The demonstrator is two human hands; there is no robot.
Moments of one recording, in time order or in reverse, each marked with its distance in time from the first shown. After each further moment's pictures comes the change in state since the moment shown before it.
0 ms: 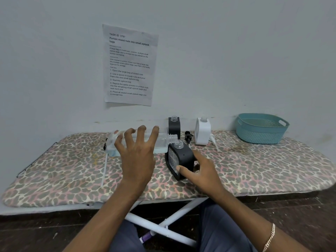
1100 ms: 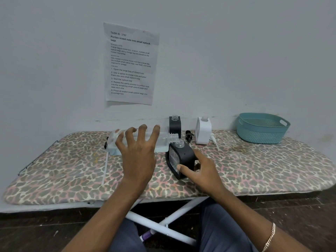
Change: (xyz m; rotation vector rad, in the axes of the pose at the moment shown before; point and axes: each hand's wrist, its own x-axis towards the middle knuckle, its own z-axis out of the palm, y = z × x) left_hand -0.001 0.001 -0.001 0.009 0.014 -0.001; right_hand 0.000 0.005 0.001 0.016 0.006 -0.008
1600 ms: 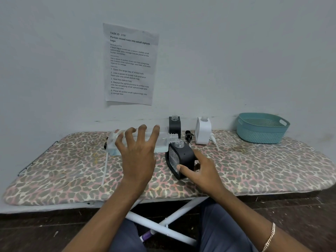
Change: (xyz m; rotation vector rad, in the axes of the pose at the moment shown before) left_hand 0.000 0.000 -0.001 -0.003 0.001 0.002; right_hand 0.000 0.001 0.000 -0.003 0.005 0.003
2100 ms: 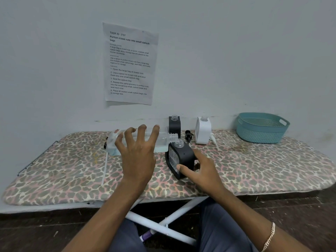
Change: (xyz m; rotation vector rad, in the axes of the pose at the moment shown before) left_hand 0.000 0.000 0.001 0.005 -0.005 0.000; right_hand -0.002 -0.006 -0.002 0.025 -0.006 0.004
